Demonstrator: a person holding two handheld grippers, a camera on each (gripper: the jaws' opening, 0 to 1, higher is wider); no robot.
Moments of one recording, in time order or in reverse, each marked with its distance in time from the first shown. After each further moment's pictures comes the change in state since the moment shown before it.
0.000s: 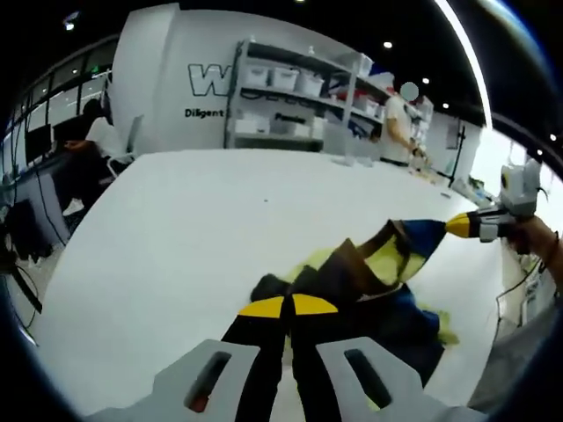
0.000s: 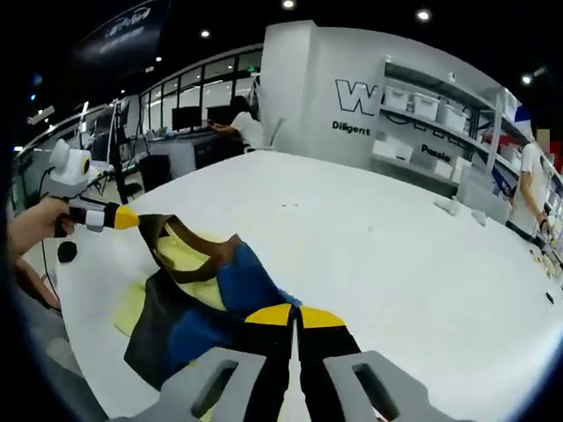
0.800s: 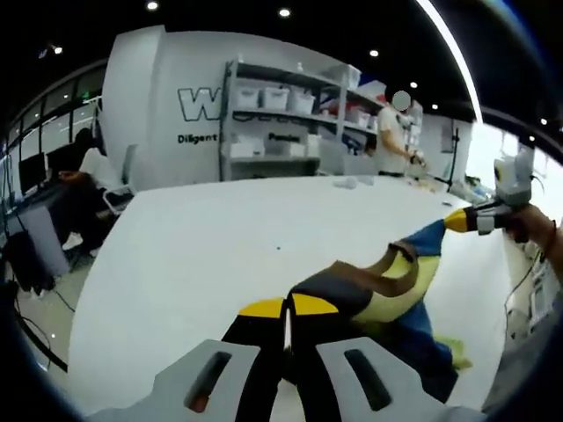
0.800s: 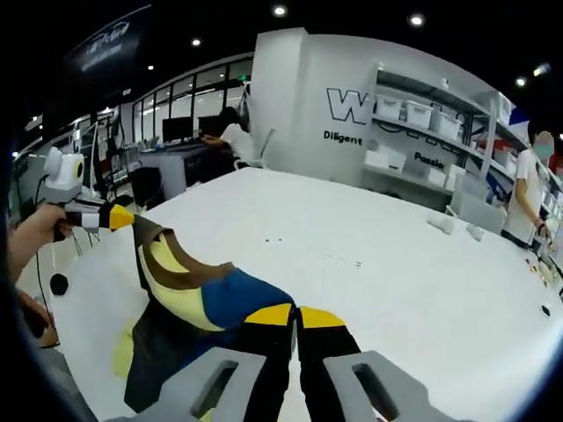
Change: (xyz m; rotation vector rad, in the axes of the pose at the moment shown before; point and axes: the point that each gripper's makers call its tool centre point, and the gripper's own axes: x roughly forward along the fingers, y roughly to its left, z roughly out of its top) left arm 0.036 0.033 0.083 0.080 -0.069 -0.008; right arm 0.039 -0.033 0.072 0.028 -0.019 -0.034
